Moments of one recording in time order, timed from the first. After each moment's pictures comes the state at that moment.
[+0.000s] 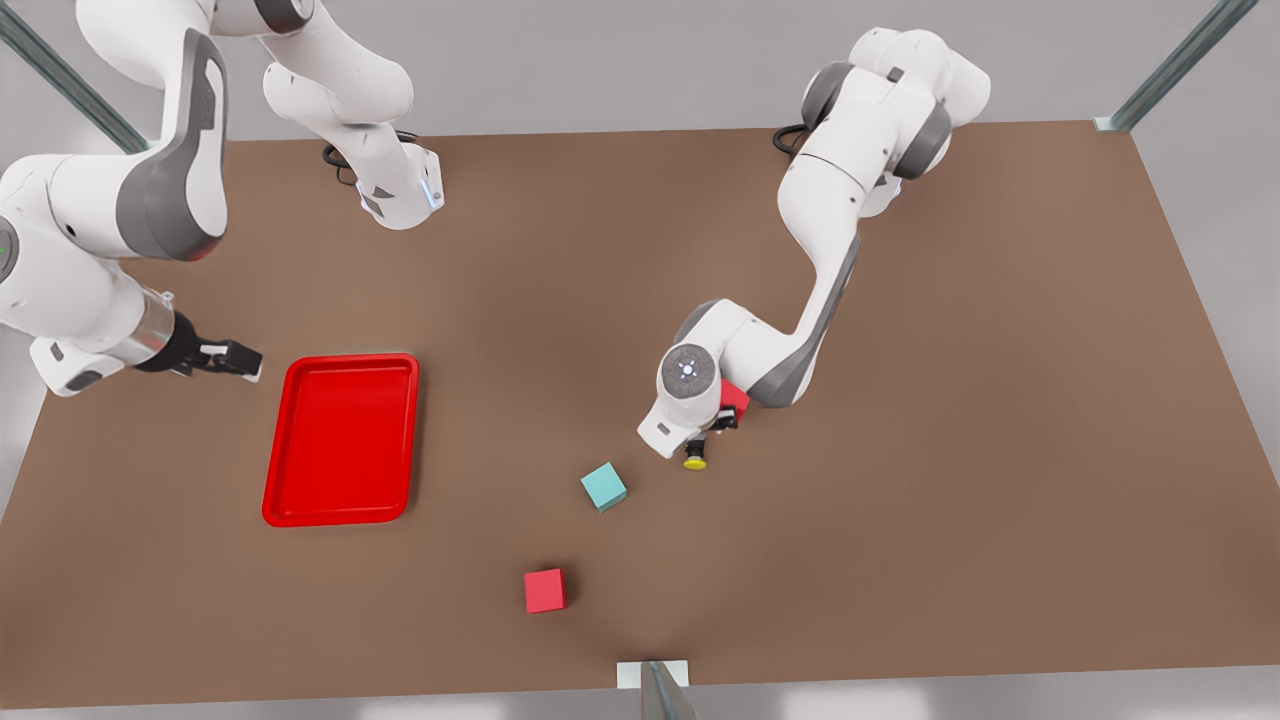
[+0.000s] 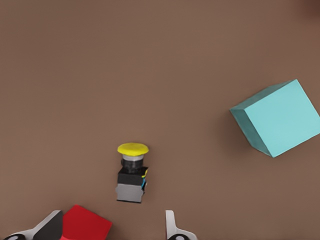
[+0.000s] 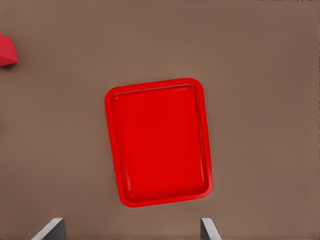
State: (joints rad) left arm -0.61 0.86 -0.05 -1.15 0.09 1.90 -0.67; right arm -0.03 0.16 0.00 -1.45 -0.01 1.53 0.08
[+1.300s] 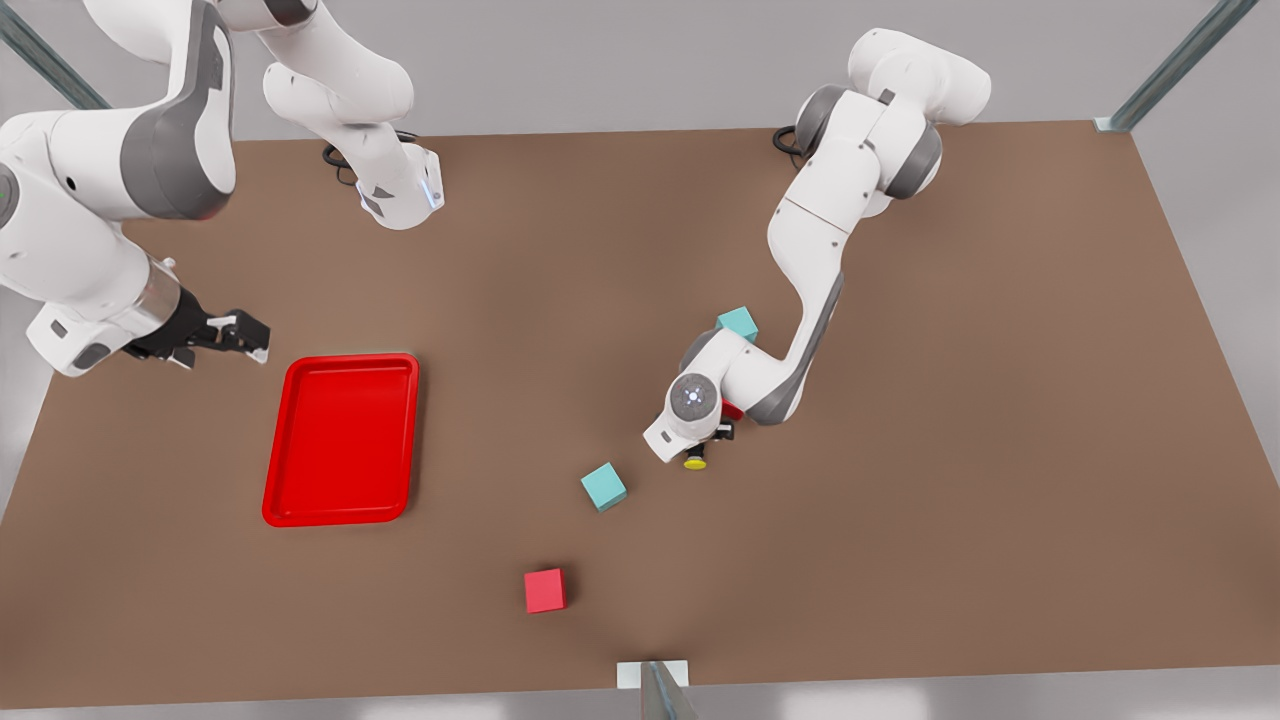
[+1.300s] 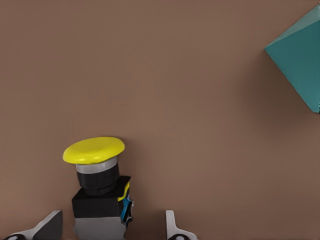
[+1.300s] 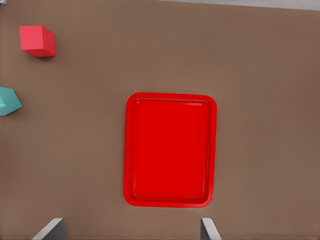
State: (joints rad) left arm -0.60 0.95 -0.06 -1.30 0.05 2.10 -0.51; right arm -0.02 0.14 0.05 -1.38 -0.02 1.49 -0.02
